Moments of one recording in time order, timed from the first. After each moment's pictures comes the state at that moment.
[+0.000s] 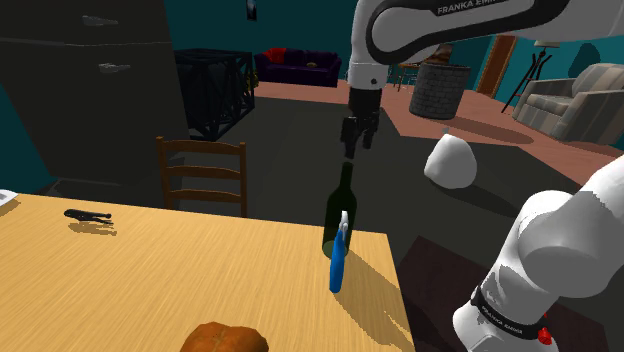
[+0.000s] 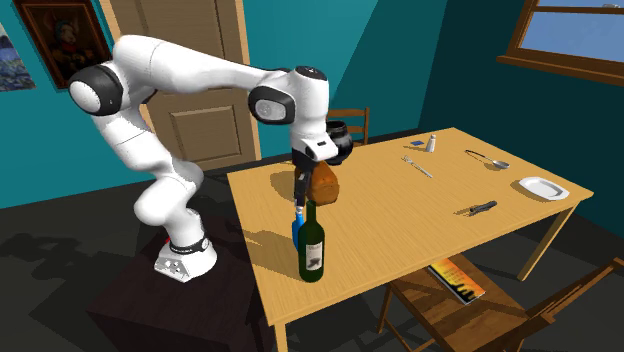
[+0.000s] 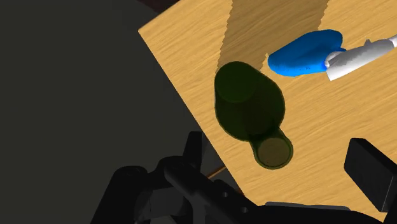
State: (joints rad) arm 0.02 -0.38 0.01 -2.21 0.03 1.76 -0.01
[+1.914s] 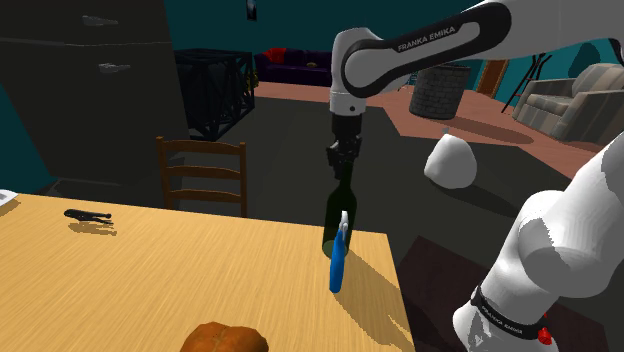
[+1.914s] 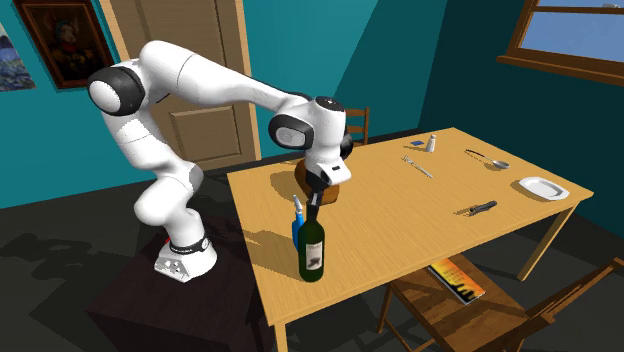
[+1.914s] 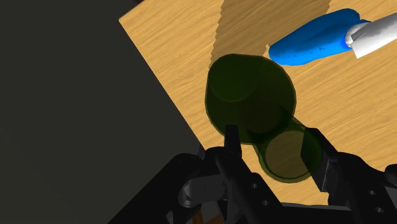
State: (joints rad) arm 0.03 -0.24 0.02 -2.24 0.05 1.89 0.02
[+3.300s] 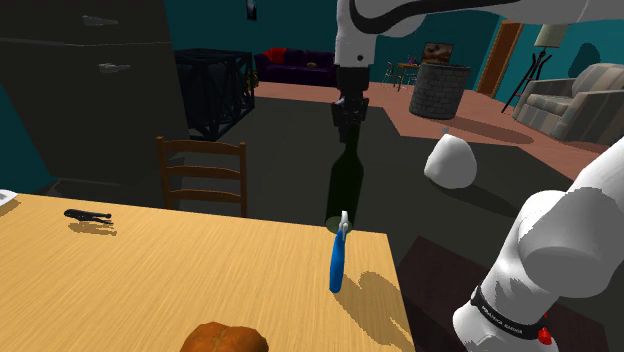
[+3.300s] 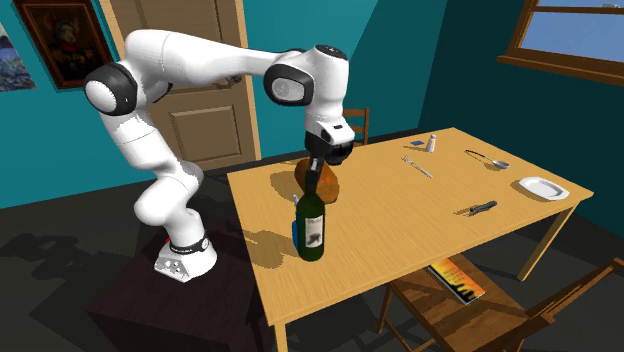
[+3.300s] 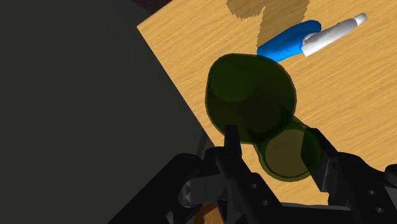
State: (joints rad) arm 0.03 -0.27 0.02 -1.99 0.05 1.62 0.03
